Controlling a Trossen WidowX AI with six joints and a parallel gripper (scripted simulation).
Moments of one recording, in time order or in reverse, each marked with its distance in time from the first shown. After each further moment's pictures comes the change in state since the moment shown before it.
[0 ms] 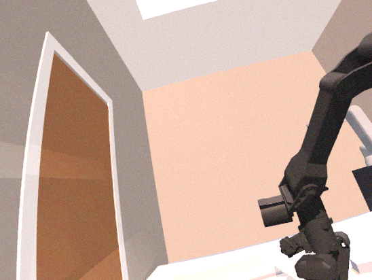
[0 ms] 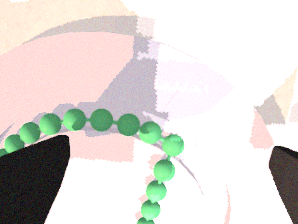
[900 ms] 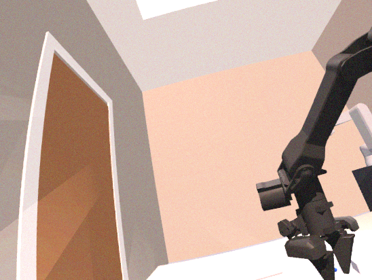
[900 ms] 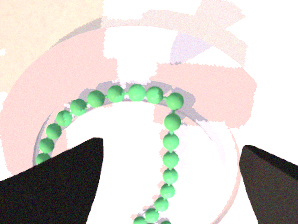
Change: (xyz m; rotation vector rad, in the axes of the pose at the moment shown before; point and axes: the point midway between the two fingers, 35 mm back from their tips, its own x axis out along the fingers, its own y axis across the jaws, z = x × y) arm -0.033 0.004 -0.010 0.245 -0.007 0.005
